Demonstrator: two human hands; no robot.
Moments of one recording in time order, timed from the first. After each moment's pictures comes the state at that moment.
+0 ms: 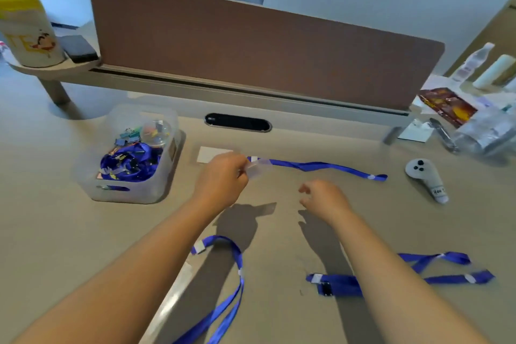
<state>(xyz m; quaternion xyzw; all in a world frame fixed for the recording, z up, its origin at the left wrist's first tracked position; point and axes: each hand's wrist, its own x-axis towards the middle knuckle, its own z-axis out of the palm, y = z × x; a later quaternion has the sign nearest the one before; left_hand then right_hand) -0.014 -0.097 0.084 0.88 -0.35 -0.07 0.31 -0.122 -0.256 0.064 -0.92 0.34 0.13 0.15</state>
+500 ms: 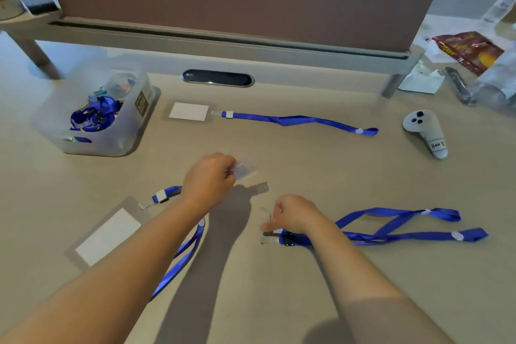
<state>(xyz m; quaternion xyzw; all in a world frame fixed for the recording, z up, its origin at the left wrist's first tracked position) -0.100 -0.129 0.030 0.92 -0.30 -0.11 0.23 -0.201 -0.260 -0.013 -0.88 0.26 0.29 0.27</state>
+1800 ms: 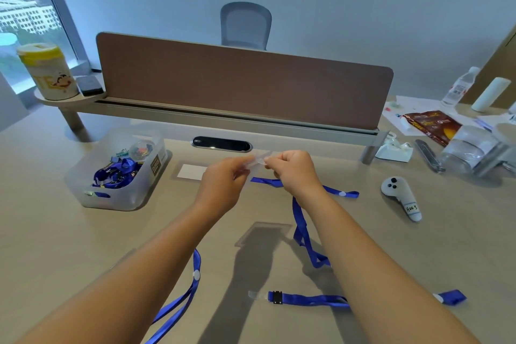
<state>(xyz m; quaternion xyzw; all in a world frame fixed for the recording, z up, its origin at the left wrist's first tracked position) -0.104 -0.155 0.128 0.84 -0.30 -0.02 0.46 -0.159 -0.269 0.154 -0.82 0.25 -0.14 0.50</state>
